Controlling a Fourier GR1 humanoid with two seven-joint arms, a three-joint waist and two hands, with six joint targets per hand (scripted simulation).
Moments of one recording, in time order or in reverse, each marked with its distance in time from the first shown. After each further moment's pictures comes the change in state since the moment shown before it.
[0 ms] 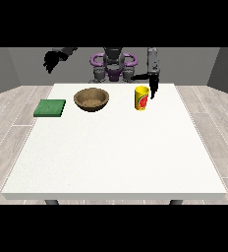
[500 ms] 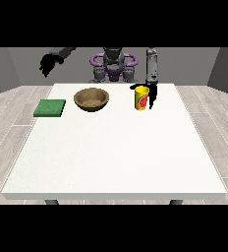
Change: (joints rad) left arm -0.106 0.007 0.059 0.337 -0.005 -0.001 -0.214; right arm -0.008 -0.033 -0.035 0.107 -0.014 0.062 -0.067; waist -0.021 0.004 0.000
